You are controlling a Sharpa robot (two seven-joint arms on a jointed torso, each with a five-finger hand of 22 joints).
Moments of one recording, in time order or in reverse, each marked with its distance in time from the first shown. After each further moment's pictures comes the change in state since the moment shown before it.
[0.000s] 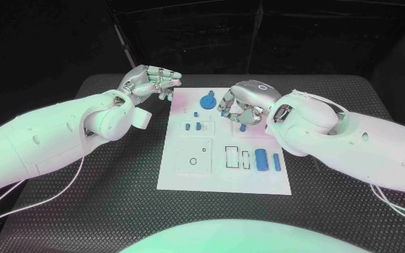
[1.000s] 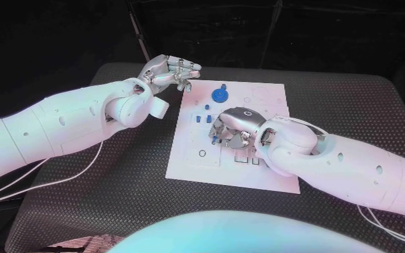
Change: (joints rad) left arm 0.000 0.023 0.000 0.000 0.001 0.008 -0.001; left_hand 0.000 0.000 0.000 0.000 0.000 0.000 0.000 0.000 0.000 0.000 0.000 0.006 0.001 -0.004 -0.004 0.000 -0.002 0.000 0.000 0.000 0.000 -0.001; right arm -0.079 0.130 -0.088 -0.083 0.020 0.049 0.048; right_hand -0.008 0.000 0.011 -0.006 0.000 -0.001 -0.001 -0.008 -0.003 0.000 0.000 -0.008 -0.002 0.000 0.000 0.005 0.004 0.000 0.000 0.000 0.000 0.000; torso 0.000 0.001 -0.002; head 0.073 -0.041
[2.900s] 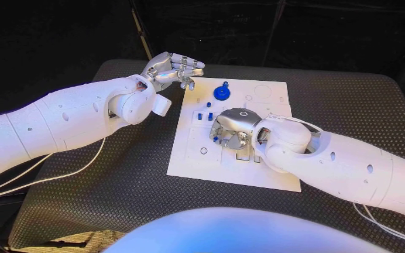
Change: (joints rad) left arm 0.000 0.004 0.000 -0.002 0.000 0.019 -0.006; left_hand 0.000 0.000 -0.005 0.000 0.000 -0.004 0.004 0.000 -0.001 -0.004 0.004 0.000 0.002 -0.003 0.004 -0.004 -0.008 0.000 -0.003 0.003 -0.007 -0.004; right arm -0.005 0.043 0.000 -0.046 -0.072 0.072 -0.007; right_hand -0.041 -0.012 0.002 -0.002 0.000 -0.007 0.009 -0.013 0.001 -0.008 0.008 -0.019 -0.006 0.000 0.000 0.000 -0.004 0.000 -0.004 0.004 0.000 -0.009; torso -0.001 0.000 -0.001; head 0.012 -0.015
